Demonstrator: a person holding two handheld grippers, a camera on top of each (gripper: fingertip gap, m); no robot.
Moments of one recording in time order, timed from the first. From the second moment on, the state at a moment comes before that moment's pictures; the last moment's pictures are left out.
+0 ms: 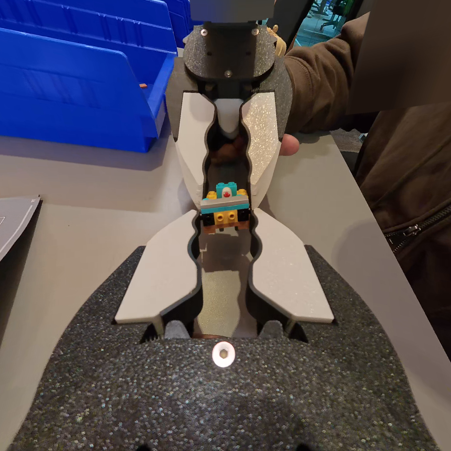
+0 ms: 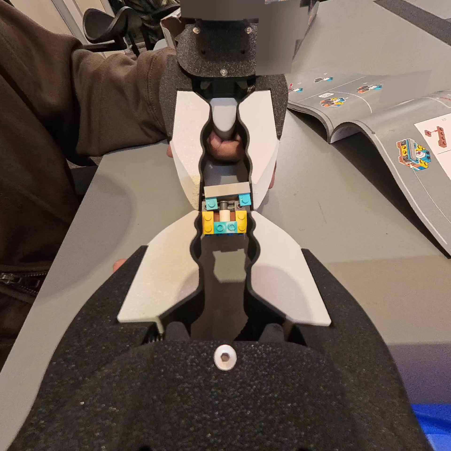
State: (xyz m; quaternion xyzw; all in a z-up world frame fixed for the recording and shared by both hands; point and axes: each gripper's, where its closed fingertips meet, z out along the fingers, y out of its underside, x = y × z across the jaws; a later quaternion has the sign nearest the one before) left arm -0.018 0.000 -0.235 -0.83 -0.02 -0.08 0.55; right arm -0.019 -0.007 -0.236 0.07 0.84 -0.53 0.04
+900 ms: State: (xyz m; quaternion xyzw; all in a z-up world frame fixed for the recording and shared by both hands) left arm -0.015 0.002 -0.244 -0.85 -0.01 -0.08 0.52; right arm -0.019 -0.007 -0.233 0.08 0.84 -0.54 0.05
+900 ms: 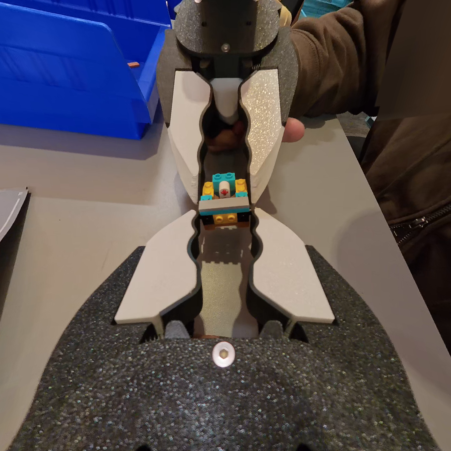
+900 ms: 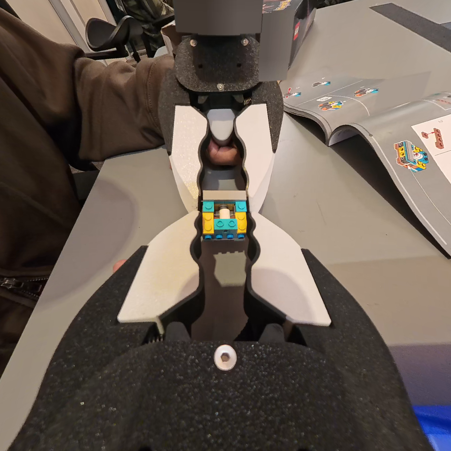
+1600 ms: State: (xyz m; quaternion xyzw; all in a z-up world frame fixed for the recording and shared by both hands) left arm -0.019 0.004 -0.233 -0.83 -0.04 -0.10 0.55; right arm -0.025 -0.007 -0.222 0.12 0.81 -0.58 0.08
